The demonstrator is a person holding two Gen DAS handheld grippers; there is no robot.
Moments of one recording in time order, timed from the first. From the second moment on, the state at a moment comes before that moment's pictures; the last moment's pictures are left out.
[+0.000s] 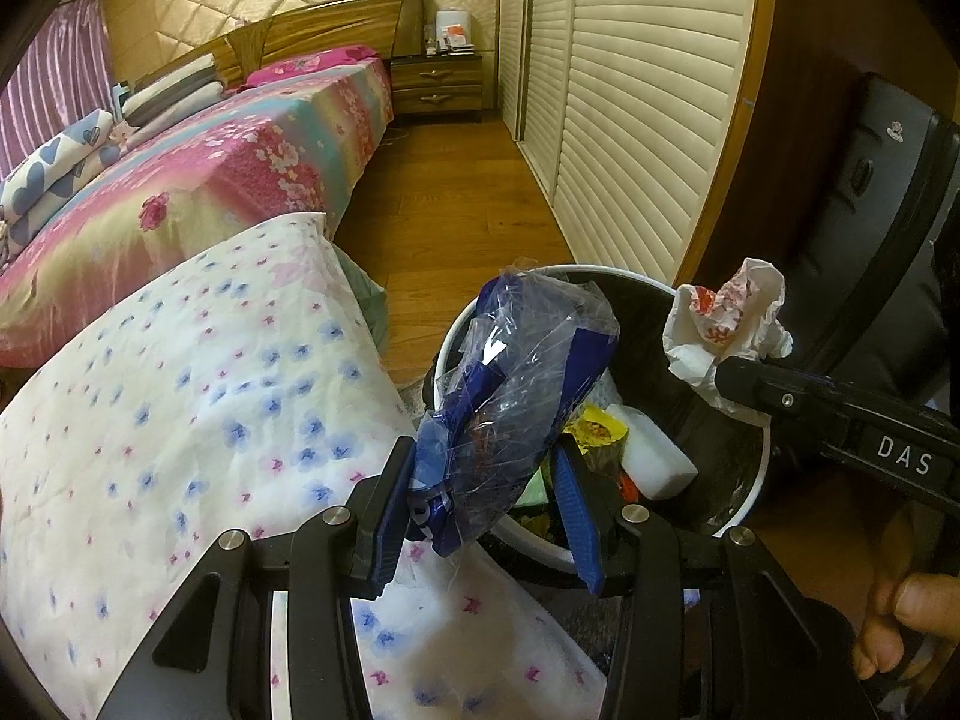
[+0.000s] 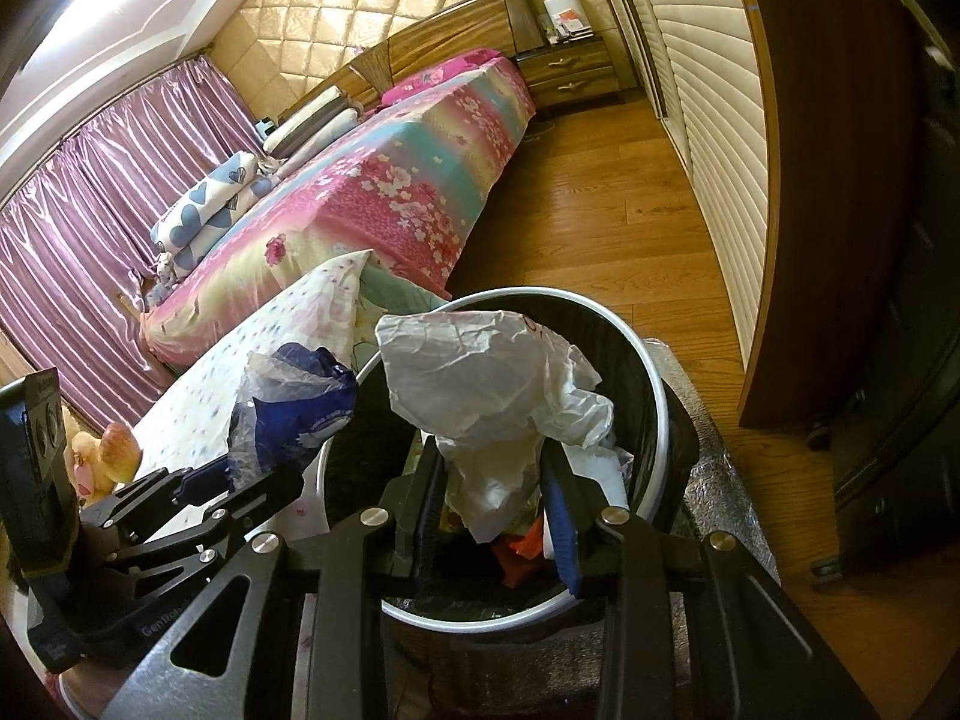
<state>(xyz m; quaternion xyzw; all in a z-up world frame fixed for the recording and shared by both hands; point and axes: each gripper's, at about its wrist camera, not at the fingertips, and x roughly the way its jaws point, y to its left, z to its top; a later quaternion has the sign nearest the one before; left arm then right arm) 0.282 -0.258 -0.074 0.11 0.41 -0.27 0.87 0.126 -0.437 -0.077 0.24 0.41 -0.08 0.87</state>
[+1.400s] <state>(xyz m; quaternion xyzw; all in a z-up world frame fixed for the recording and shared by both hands) 0.284 -0.265 -0.073 0.11 0.41 -0.27 0.86 0.130 -0.443 -0.084 0.24 0.42 -0.08 0.87</state>
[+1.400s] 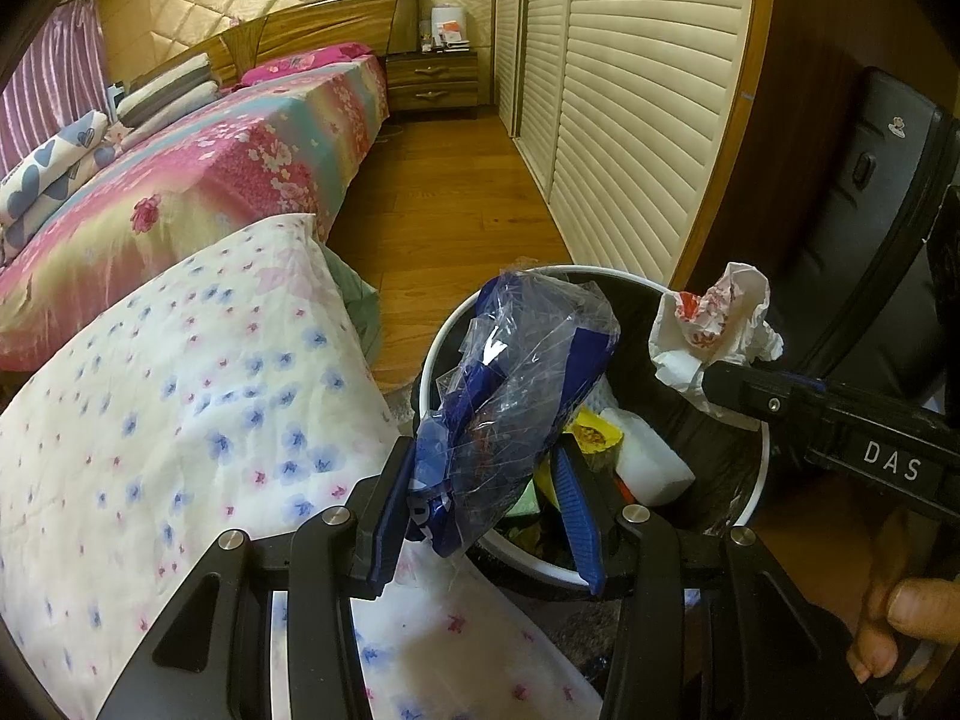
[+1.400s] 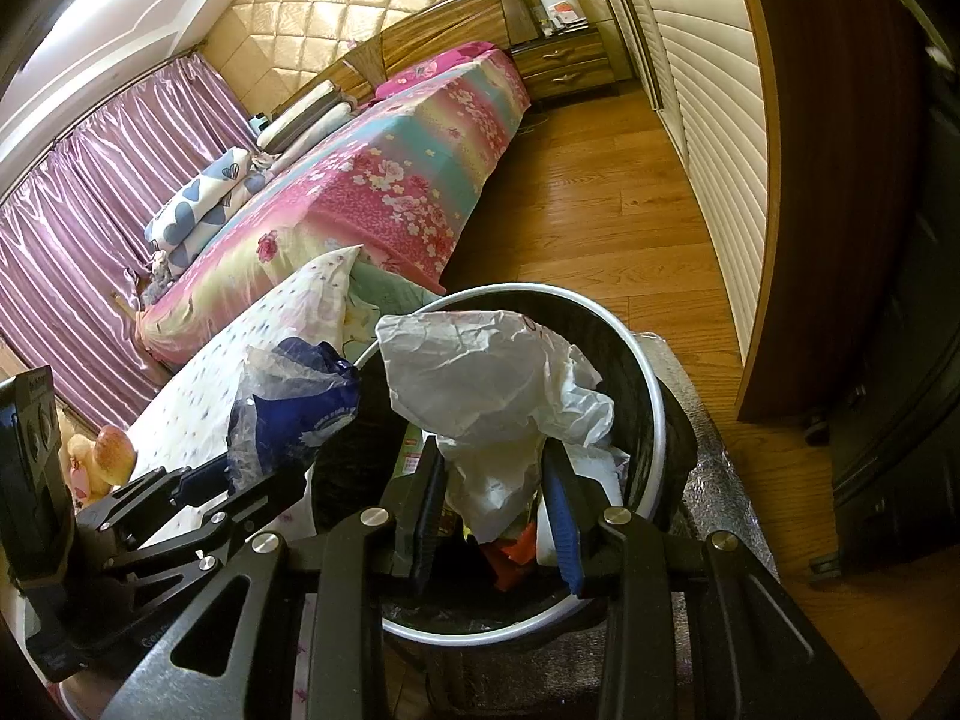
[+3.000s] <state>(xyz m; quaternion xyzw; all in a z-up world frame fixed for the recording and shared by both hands) 0.195 -0.151 -0.047 0.01 0.37 -0.23 0.90 0.080 -0.390 -0.048 0.26 0.37 -0.07 0.89</state>
